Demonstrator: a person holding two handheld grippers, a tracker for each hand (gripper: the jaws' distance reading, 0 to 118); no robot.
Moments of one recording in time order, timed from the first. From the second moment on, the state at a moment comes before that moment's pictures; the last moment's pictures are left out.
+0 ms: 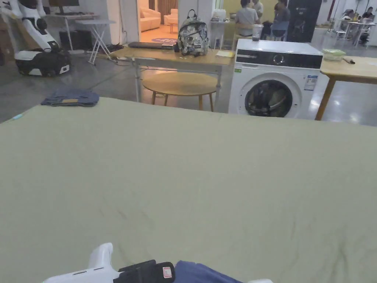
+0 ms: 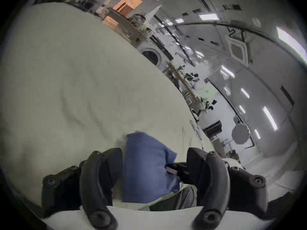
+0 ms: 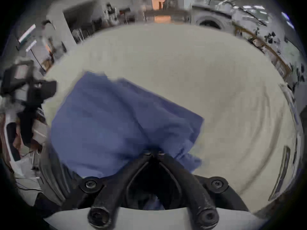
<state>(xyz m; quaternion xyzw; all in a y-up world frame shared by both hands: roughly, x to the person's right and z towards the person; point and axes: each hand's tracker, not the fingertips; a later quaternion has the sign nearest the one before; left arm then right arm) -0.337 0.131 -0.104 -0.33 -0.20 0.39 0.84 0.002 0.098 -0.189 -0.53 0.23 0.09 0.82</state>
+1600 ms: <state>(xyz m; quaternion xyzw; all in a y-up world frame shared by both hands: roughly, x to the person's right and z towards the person) -0.340 0.331 -0.061 -0.07 -0.04 0.02 1.00 0.129 0.261 -0.151 -0.22 0.18 -0.07 0.96</state>
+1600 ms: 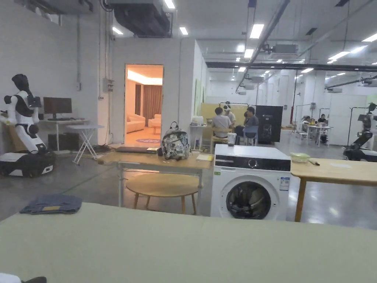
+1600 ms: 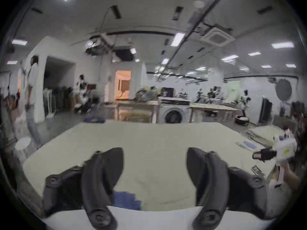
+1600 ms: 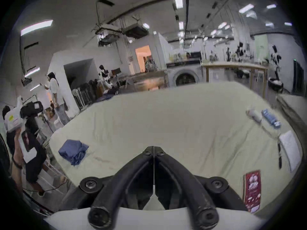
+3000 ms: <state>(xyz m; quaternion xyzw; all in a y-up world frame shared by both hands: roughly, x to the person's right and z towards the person) -0.255 0.318 -0.017 -0.01 -0.03 0.03 1.00 0.116 0.278 -0.067 -0.03 0.09 -0.02 1.00</state>
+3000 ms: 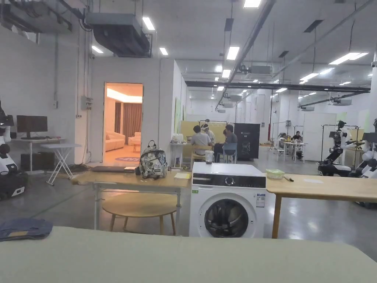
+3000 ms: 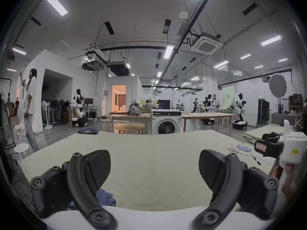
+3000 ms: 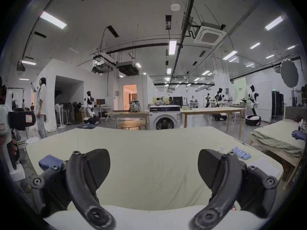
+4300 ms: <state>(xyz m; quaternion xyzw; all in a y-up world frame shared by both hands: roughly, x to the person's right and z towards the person) -0.252 0.312 -0.018 -0.03 -0.02 0.02 1.00 0.111 0.287 -0.075 -0.09 0.03 -0.04 0.99</state>
